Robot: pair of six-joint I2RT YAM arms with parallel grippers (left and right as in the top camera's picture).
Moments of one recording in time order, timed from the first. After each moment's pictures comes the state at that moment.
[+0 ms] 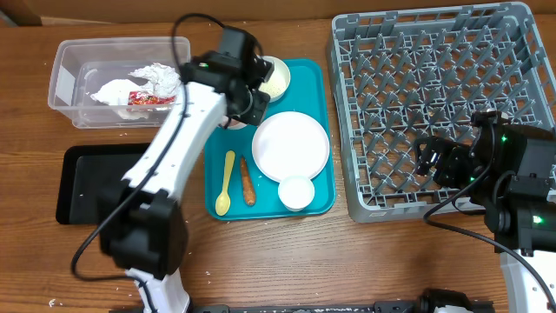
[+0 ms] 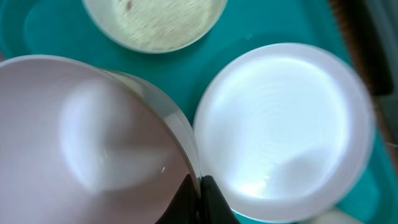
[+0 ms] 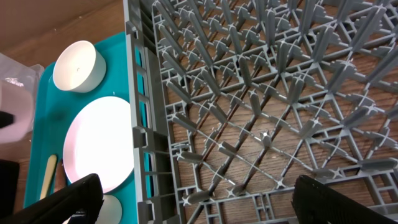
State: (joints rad) left arm -0.33 1.94 1.70 -0.99 0.04 0.04; right arm -0.14 0.98 1.02 -0.86 -0.26 0.20
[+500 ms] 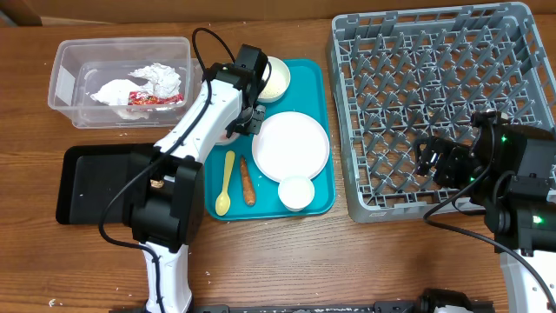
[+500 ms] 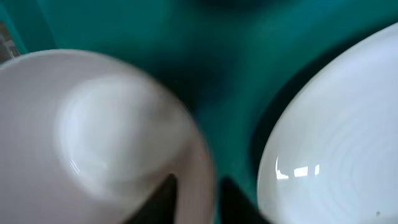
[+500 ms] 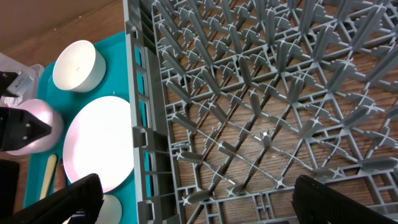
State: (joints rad) left arm -0.34 2.12 1.70 -1.00 -0.14 -0.08; right arm -0.14 0.98 1.02 -0.87 -0.26 0.20
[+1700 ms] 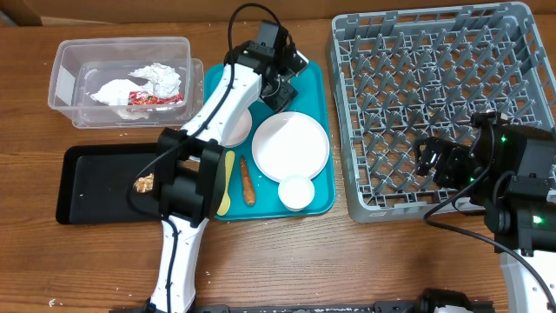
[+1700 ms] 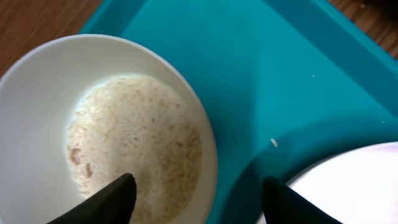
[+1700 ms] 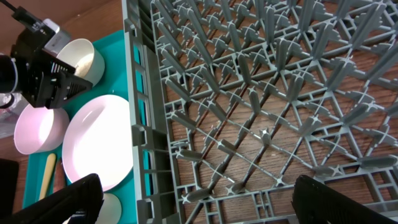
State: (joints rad) left arm -0.37 2.36 2.04 -0.84 0.07 0.40; right arm -0.14 0.98 1.02 -0.87 -0.26 0.20
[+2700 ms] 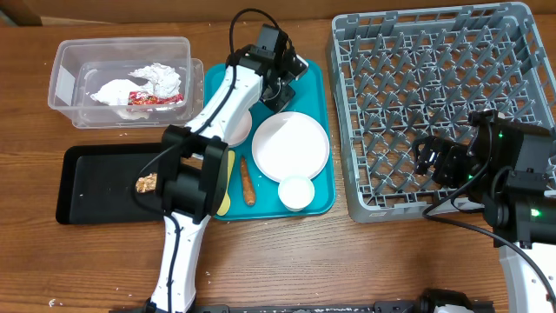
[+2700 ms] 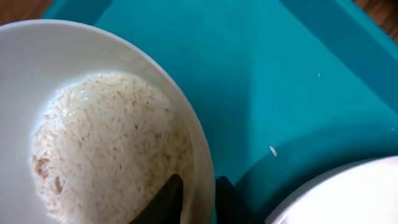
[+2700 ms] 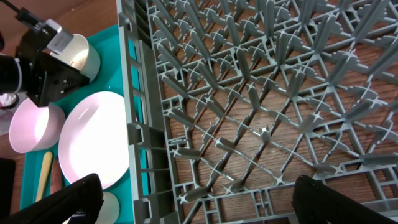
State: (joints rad) left arm -0.37 2.40 2.04 -0.83 0.09 0.37; right arm -0.14 1.01 1.02 -0.87 -0.26 0.20
